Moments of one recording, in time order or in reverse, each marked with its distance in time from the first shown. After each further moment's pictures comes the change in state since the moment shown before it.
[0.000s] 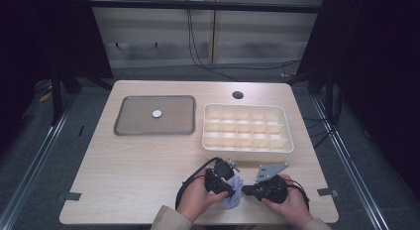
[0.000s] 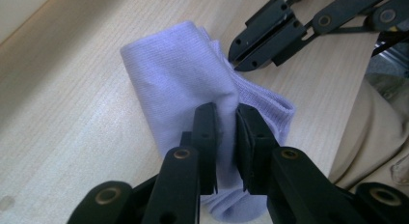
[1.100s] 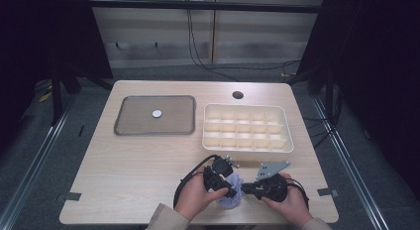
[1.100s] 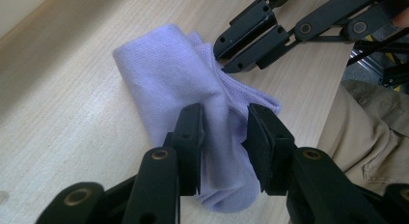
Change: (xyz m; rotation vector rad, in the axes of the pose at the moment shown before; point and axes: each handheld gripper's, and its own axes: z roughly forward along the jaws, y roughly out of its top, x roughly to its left) left arm 0.004 0.003 -0.010 -0.009 -0.058 -0.042; right arm -0.003 0.002 0.000 -0.030 -0.001 0.017
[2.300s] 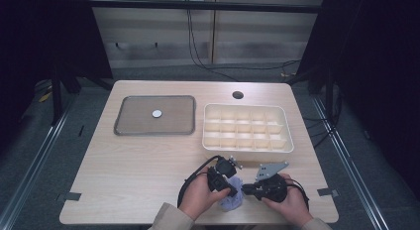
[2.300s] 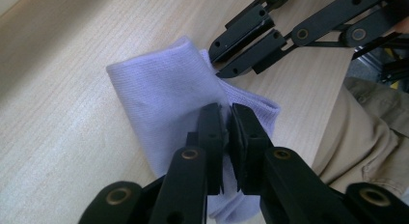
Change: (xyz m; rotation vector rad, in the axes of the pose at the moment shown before) left arm -0.002 0.005 0.011 0.036 0.003 0.002; right arm 0.000 -0.002 0.002 0.026 -0.003 -0.007
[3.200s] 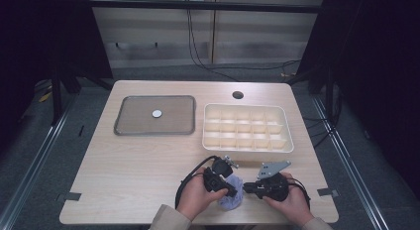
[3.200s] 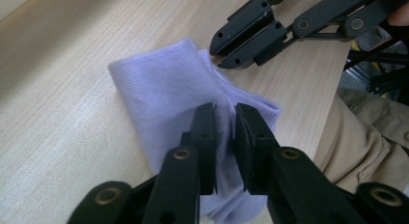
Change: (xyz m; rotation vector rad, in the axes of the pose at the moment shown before) left arm 0.004 -0.008 -0.003 -0.073 -0.038 -0.019; right arm -0.003 0.000 -0.003 -0.015 -0.010 0.004
